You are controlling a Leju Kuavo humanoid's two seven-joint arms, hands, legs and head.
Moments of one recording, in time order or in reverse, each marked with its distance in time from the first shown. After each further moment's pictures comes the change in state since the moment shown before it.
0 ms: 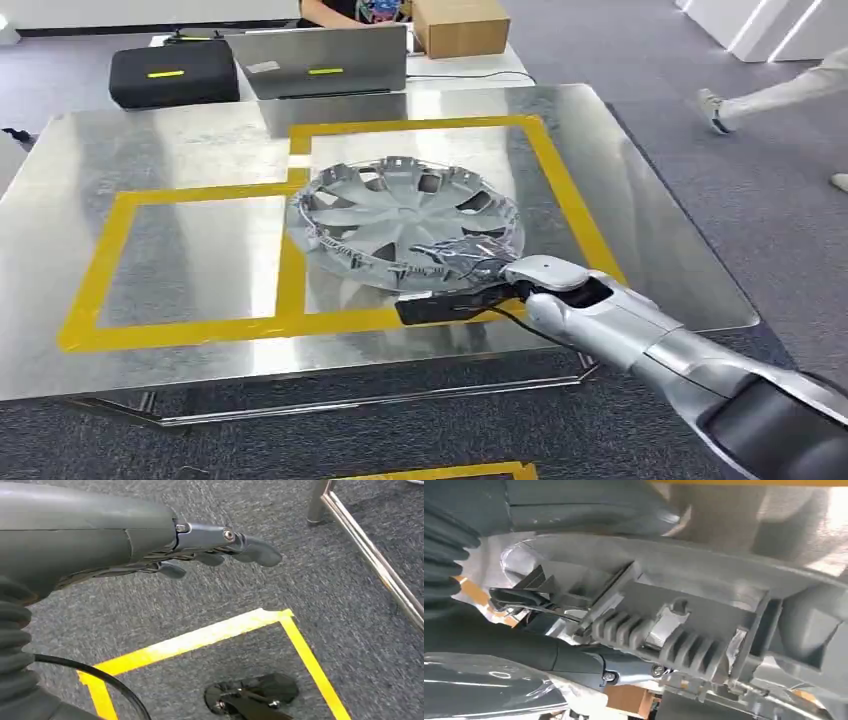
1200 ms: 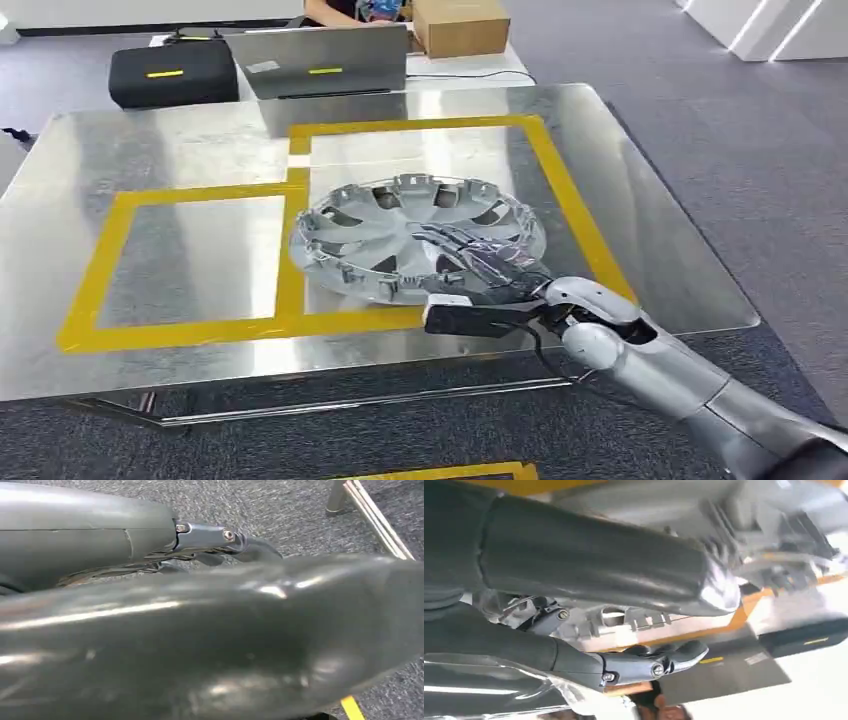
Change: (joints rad) left arm -0.012 -0.101 0.243 -0.062 -0.187 -0.103 -0.074; right arm 0.286 -0.107 -0.255 -0.439 -0.177 -0.127 -0.038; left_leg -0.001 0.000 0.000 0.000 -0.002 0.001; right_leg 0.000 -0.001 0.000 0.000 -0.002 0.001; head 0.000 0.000
